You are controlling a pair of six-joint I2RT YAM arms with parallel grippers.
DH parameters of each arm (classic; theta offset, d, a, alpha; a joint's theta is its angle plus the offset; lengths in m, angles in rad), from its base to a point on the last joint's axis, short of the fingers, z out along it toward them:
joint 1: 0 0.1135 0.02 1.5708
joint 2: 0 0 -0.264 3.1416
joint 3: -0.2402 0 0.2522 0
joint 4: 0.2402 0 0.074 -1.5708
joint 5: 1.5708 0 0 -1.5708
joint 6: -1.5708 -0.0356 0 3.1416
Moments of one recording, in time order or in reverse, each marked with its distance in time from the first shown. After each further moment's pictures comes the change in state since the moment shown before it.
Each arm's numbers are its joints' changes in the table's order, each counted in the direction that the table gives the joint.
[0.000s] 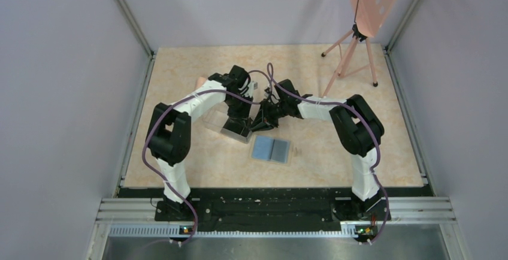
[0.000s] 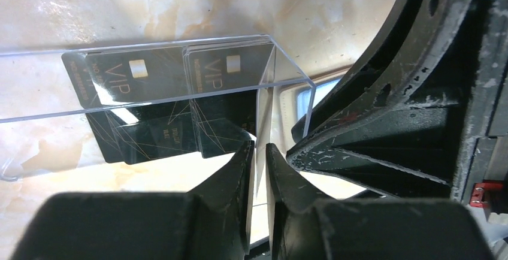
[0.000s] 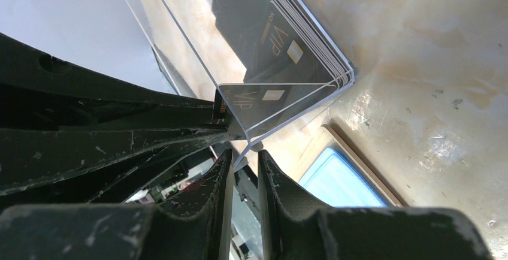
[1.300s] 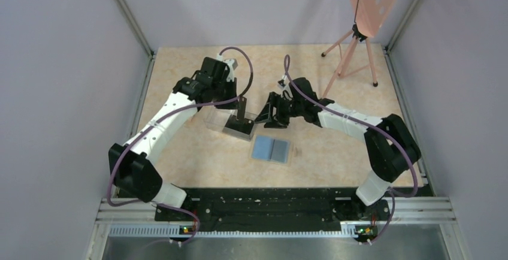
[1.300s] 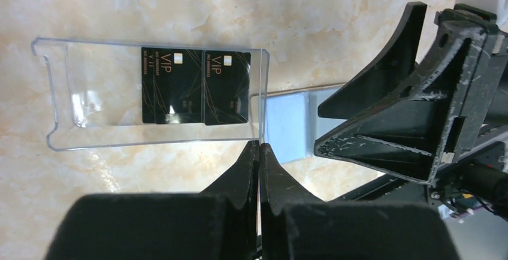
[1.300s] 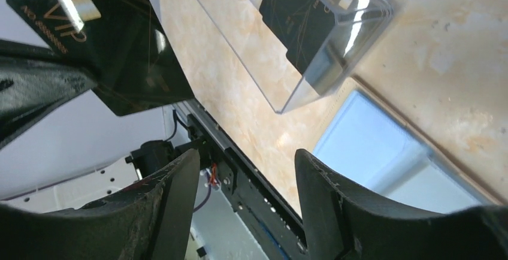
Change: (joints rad) left arm 0.023 0.402 0.075 -0.087 -0.103 0.162; right arm -0.005 0.341 0.178 -0.023 0.168 0.021
